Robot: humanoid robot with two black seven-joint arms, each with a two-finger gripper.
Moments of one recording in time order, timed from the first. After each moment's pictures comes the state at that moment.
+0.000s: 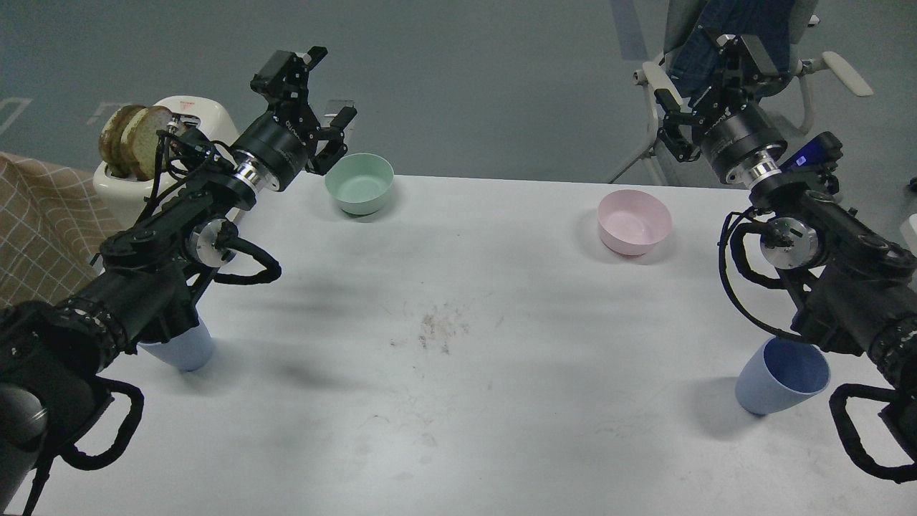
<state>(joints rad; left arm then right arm) -0.88 0.25 -0.63 -0.45 0.33 -0.49 -0.49 0.97 -0.16 0.63 0.32 -0.28 0.49 0.49</state>
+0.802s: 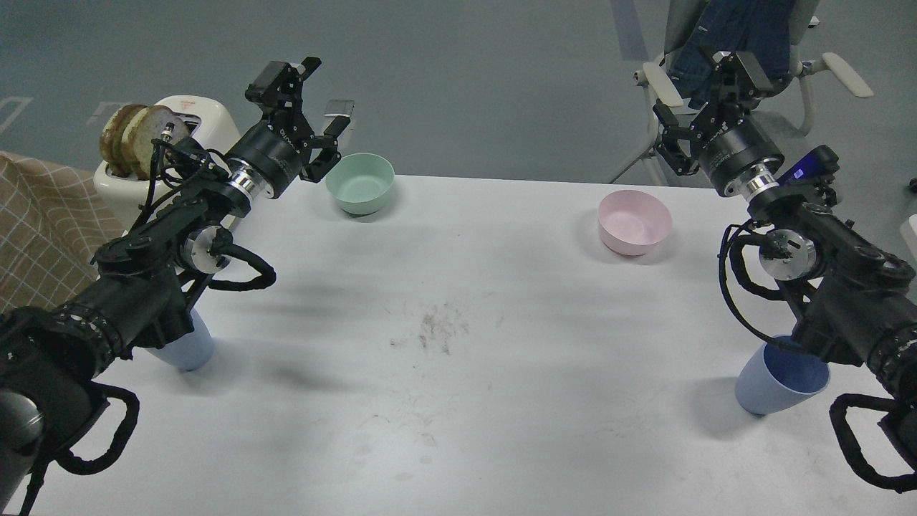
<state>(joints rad) -0.87 0.26 -0.63 -0.45 0.33 -0.49 -0.49 0.95 -0.17 0.63 0.32 -0.29 0.49 0.49</state>
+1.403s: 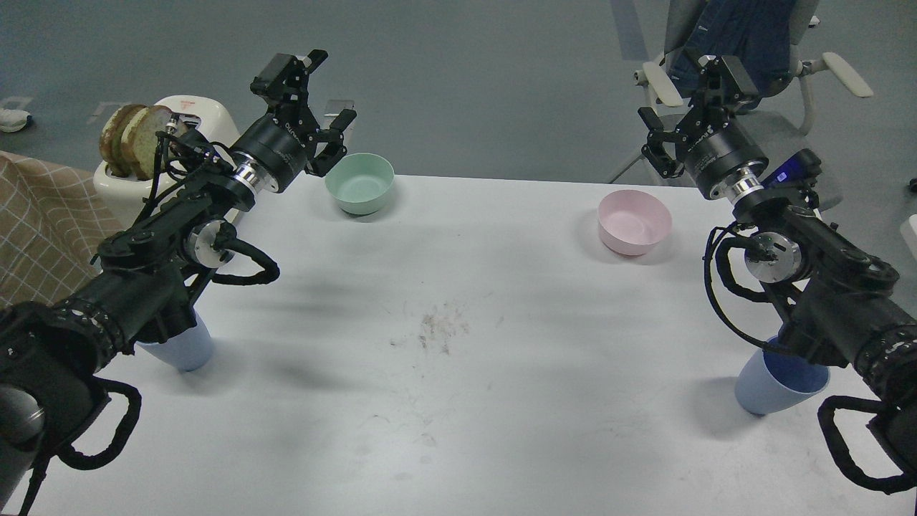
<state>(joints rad) -0.89 0.25 -0.63 -0.47 0.34 -0.49 -0.49 0.95 -0.14 0.63 0.34 -0.28 0.49 0.49</state>
